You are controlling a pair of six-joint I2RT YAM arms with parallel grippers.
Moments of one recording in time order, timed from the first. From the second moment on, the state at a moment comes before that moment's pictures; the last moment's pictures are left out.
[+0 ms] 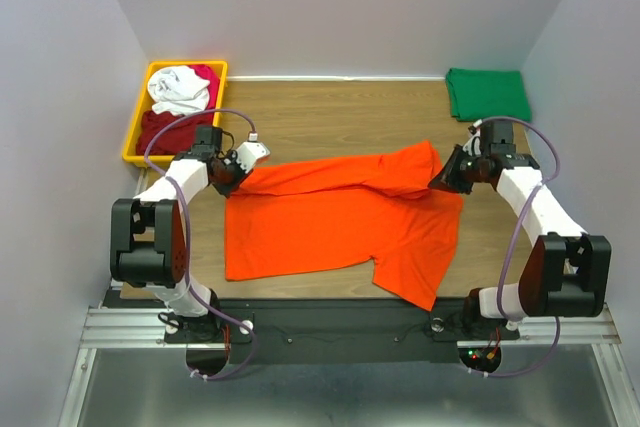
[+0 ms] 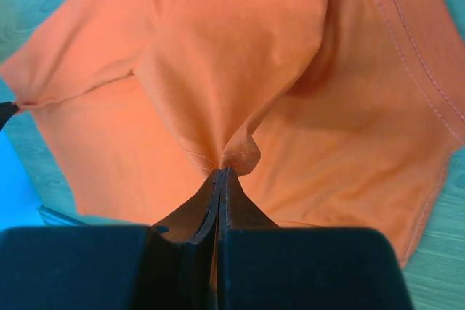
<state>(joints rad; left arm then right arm) -0.06 1.59 0.97 -0.46 0.28 0.80 -0.04 1.38 0.98 -0.60 -0.44 0.47</state>
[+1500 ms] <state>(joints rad) -0.61 1.88 1.32 -0.35 0.59 0.35 0.15 1.47 1.04 -0.70 -0.38 -0.38</state>
